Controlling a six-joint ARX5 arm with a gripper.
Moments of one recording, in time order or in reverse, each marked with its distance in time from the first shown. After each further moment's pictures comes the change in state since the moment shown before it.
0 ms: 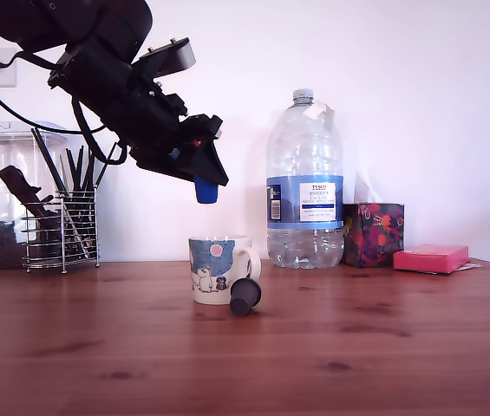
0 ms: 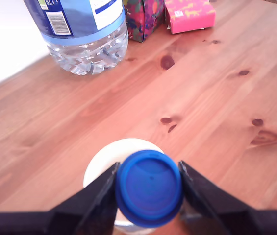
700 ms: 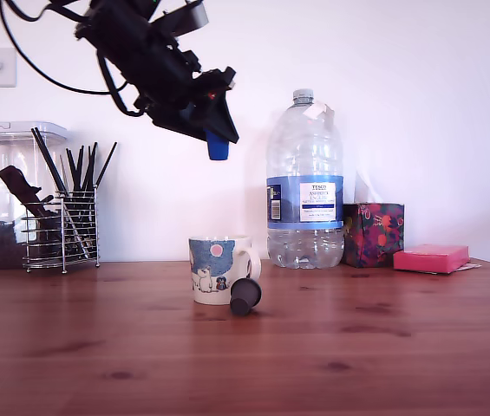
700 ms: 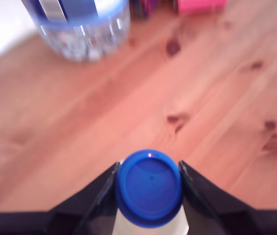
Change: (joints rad) arm 0.001 0.250 0.457 -0.429 0.000 0.000
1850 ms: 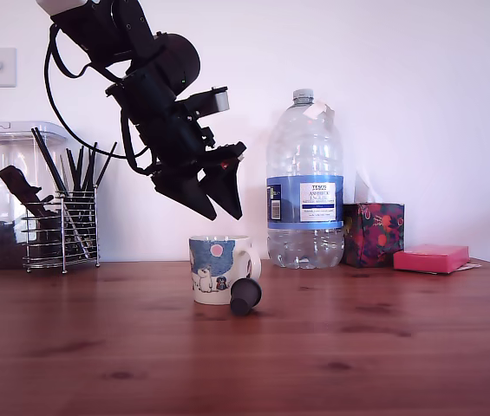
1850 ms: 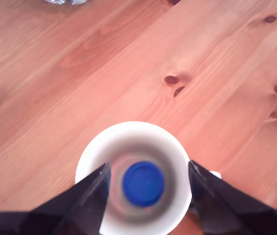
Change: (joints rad) arm 0.000 0.047 0.019 -0.073 -0.012 0.000
